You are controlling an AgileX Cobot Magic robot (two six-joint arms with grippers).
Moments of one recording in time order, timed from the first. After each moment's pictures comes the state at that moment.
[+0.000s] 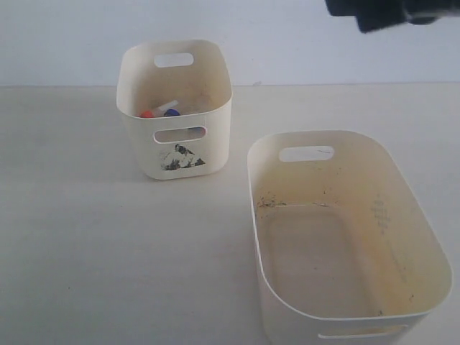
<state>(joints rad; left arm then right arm) -0.04 0.00 0.00 0.21 0.27 -0.02 0.58 0.98 -1.10 0.06 0.68 -0.16</state>
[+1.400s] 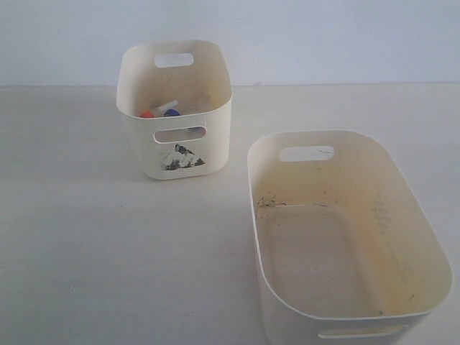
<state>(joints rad) -0.04 0.00 0.00 0.21 0.27 -0.02 -0.02 0.01 -0.08 0.04 0.26 -0.08</state>
